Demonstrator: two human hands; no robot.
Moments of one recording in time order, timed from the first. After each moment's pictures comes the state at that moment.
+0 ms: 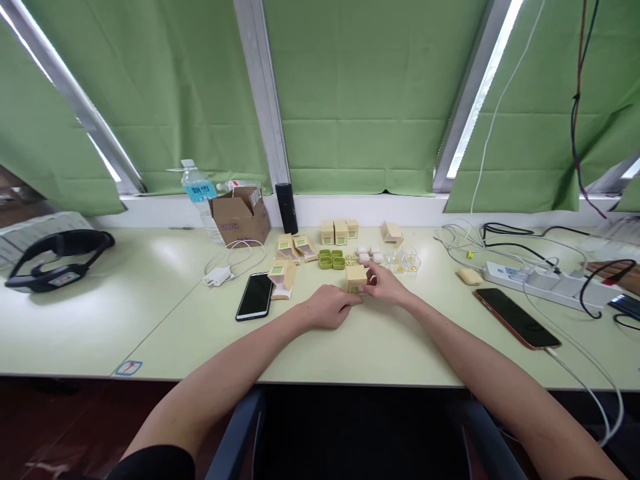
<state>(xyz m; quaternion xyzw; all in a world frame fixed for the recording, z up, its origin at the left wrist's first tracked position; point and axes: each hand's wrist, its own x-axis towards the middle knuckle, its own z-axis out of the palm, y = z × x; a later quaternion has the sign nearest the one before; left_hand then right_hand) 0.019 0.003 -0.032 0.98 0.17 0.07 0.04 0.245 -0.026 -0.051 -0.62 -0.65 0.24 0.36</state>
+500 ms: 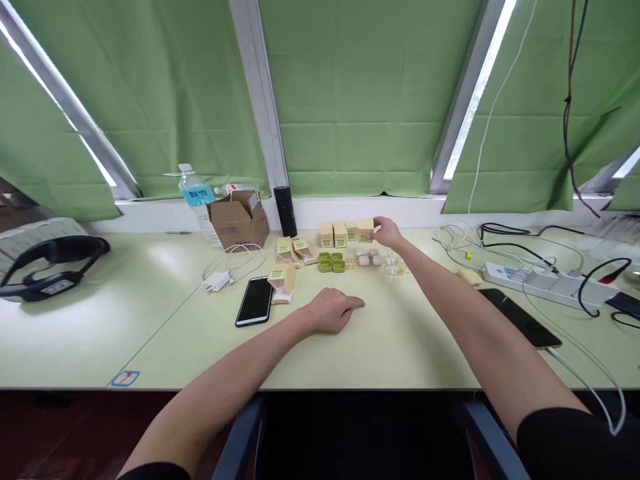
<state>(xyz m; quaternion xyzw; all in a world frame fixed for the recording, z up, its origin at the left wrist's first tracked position) 0.021 0.002 -0.031 0.98 0.18 0.04 0.03 0.306 0.097 0.014 -0.72 -0.58 0.07 0.37</state>
